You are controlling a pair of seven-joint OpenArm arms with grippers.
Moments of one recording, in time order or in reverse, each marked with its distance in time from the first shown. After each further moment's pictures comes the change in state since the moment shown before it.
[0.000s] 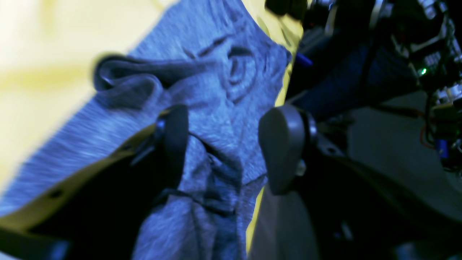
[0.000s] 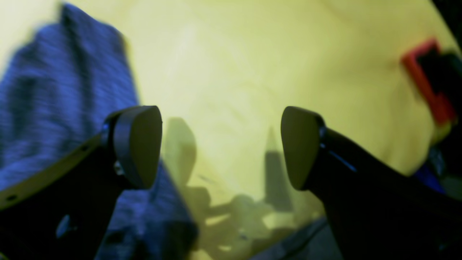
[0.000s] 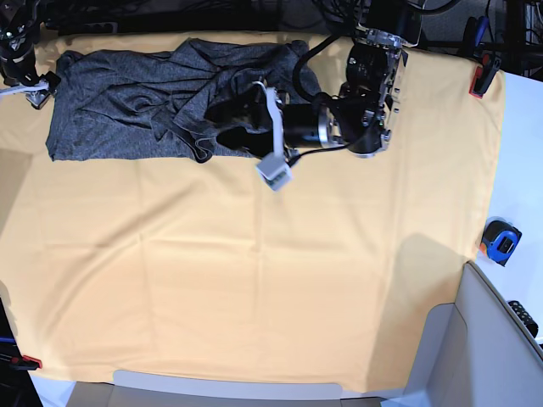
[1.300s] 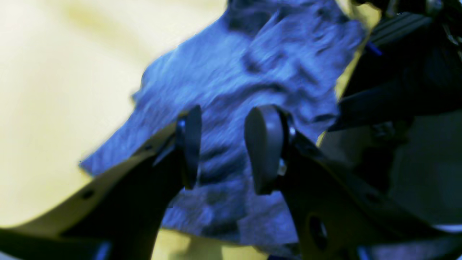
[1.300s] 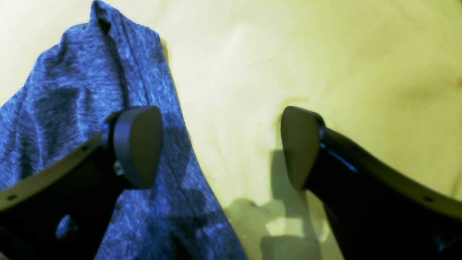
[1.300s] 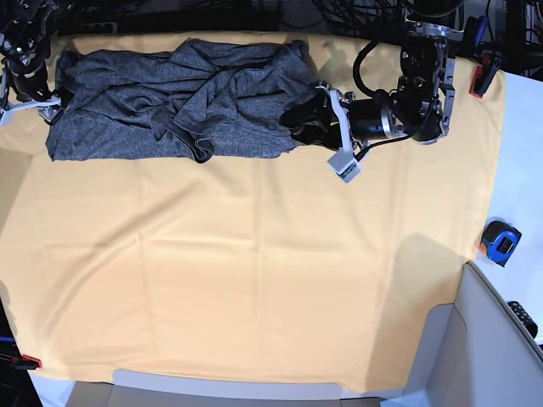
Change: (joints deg) left arm 5.2 -10.2 -8.2 -1.9 1.0 0.2 0.7; right arm 4.2 -0.7 -4.4 -2.2 -0.7 0.0 1.0
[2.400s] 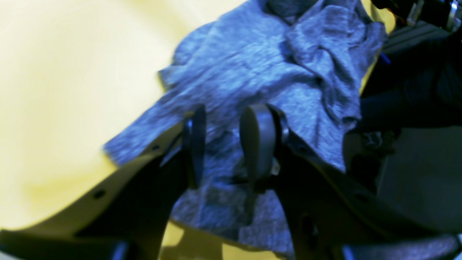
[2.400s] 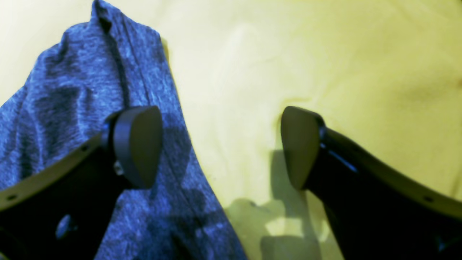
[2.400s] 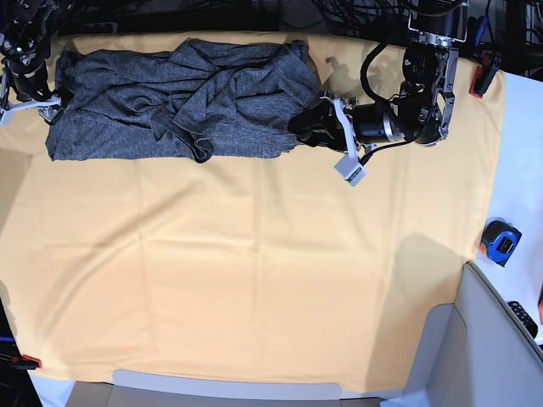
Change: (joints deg) left arm -2.1 -1.9 1.6 -7.0 -0.1 0.0 -5.0; right arm 0.0 0.0 0.0 0.0 0.0 0.0 0.0
